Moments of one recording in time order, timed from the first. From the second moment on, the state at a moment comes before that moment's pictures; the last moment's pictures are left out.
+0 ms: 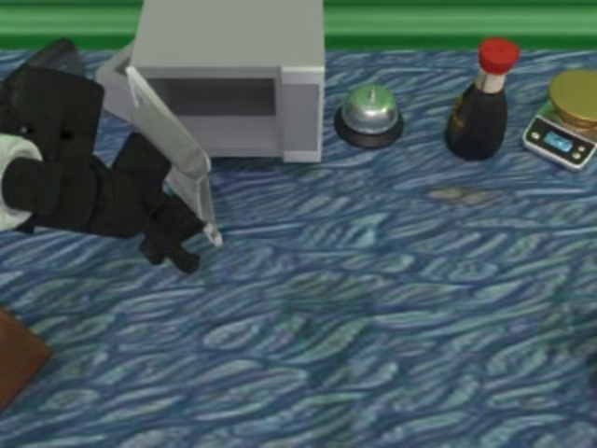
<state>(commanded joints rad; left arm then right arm) -0.25 1.67 0.89 -0.20 0.42 0.49 0.00 0.00 0.00 0.00 0.00 0.00</state>
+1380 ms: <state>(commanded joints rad) -0.21 1.67 0.90 -0.24 0.47 0.59 0.00 0.00 0.00 0.00 0.00 0.00</state>
